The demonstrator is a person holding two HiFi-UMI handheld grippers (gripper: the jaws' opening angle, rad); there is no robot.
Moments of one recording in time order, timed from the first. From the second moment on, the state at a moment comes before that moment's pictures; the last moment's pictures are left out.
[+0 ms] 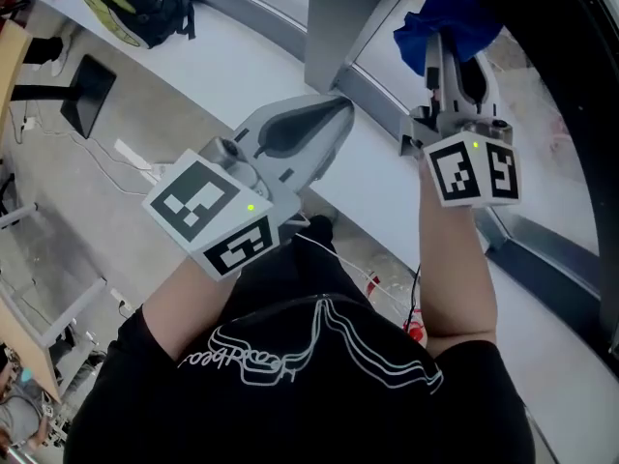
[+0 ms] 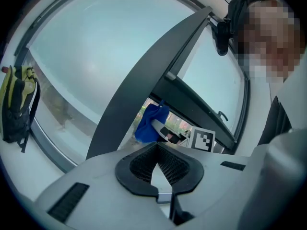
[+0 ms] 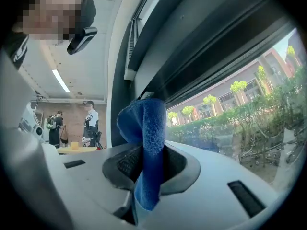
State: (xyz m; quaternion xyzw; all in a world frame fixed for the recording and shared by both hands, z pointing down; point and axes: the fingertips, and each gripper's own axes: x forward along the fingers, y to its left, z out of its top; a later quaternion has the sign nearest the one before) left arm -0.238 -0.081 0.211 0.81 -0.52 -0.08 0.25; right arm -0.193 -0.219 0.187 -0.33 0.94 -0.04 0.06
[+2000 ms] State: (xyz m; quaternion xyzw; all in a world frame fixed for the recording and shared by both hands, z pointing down) left arm -0.154 -0.102 0.273 0.83 -0.46 -0.03 0.31; right arm -0.052 -0.250 0.225 -0.50 0.86 0.06 0.02
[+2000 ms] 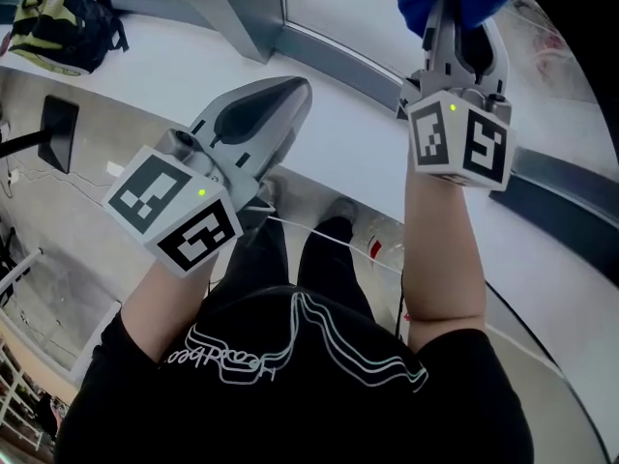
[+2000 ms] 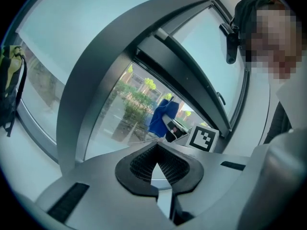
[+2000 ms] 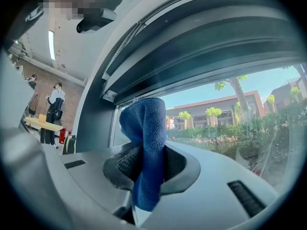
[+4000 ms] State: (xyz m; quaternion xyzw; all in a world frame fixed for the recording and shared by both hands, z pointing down) left arm 0.248 -0.076 0.281 0.90 -0.33 0.05 0.28; right arm 0.457 -0.178 0.232 -0.68 0.73 0.11 -0.01
